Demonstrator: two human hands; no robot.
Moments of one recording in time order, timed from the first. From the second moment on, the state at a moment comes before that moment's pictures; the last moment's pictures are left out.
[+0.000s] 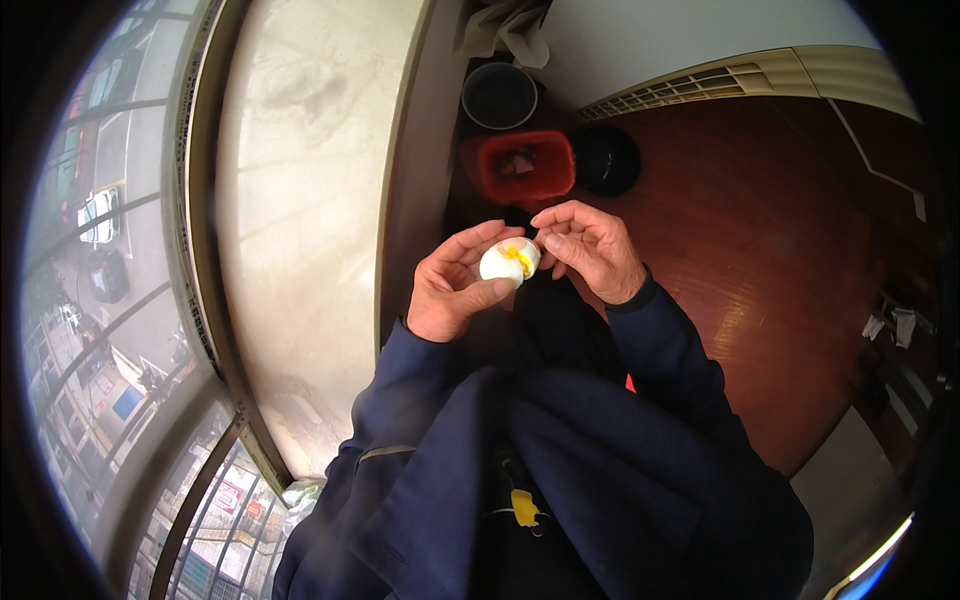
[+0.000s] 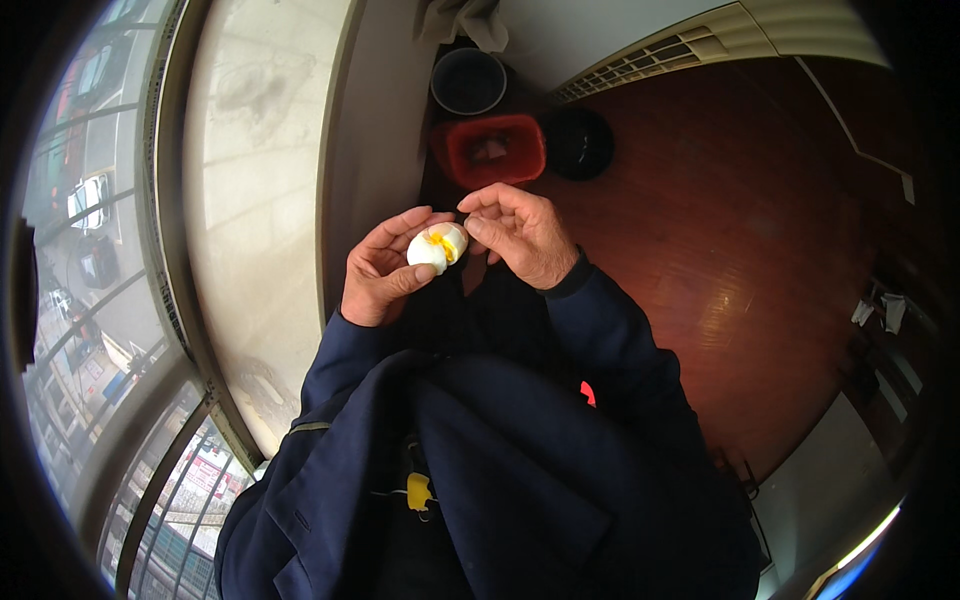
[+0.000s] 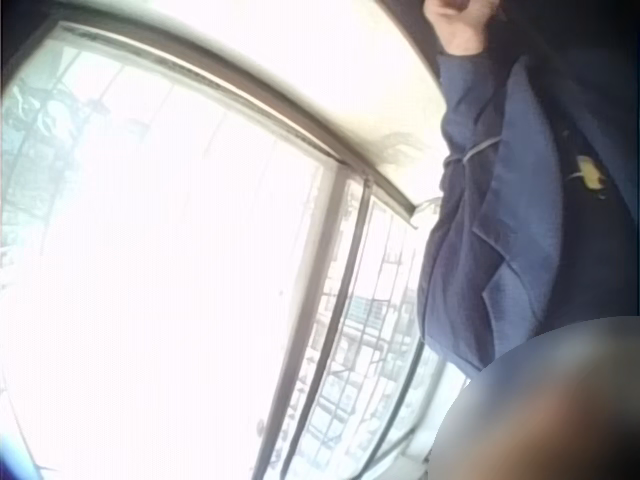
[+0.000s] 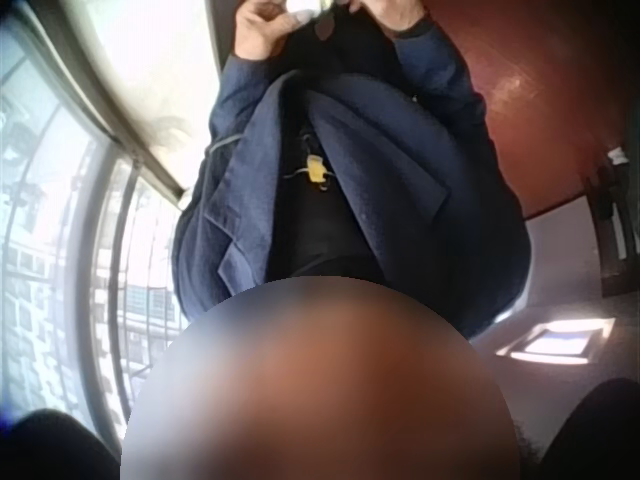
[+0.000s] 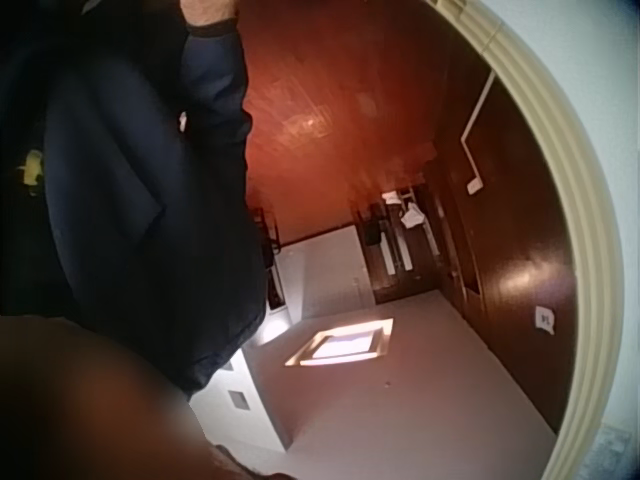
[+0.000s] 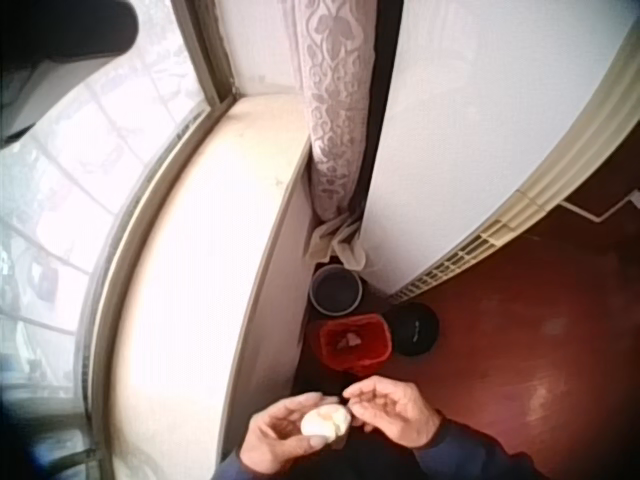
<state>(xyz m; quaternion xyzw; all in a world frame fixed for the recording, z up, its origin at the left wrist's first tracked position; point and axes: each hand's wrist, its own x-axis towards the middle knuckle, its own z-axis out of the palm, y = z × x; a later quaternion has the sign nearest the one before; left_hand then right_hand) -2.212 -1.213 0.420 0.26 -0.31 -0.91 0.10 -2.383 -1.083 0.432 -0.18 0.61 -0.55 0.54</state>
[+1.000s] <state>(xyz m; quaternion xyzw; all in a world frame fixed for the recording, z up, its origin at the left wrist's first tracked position) -2.205 -1.213 0.409 0.28 -0.28 -0.91 0.14 -2.367 -1.090 0.436 -0.15 0.58 -0.54 0.59</state>
